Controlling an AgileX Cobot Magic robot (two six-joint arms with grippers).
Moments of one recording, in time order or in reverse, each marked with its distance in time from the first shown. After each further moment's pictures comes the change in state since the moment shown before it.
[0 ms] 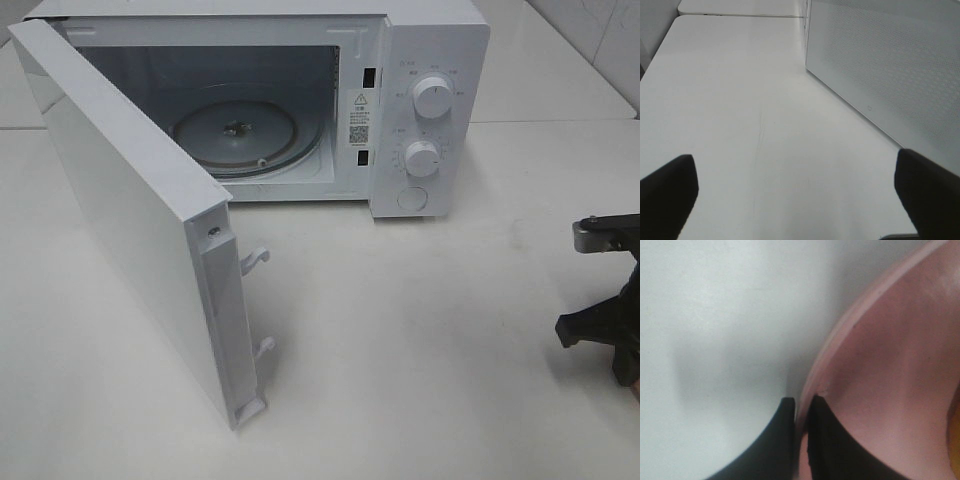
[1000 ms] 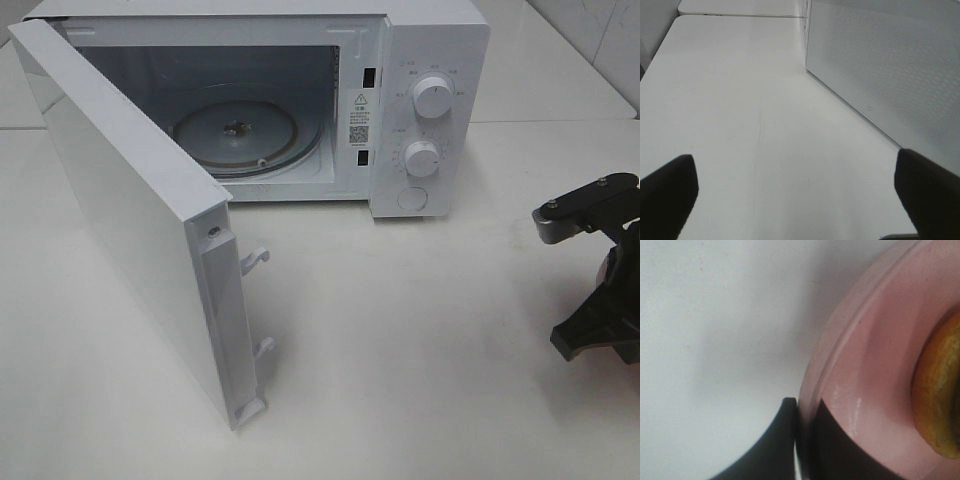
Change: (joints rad) left arm 0.000 0.000 0.000 0.000 0.000 0.000; right arm 0.268 -0.176 -0.024 -0.229 0.225 0.109
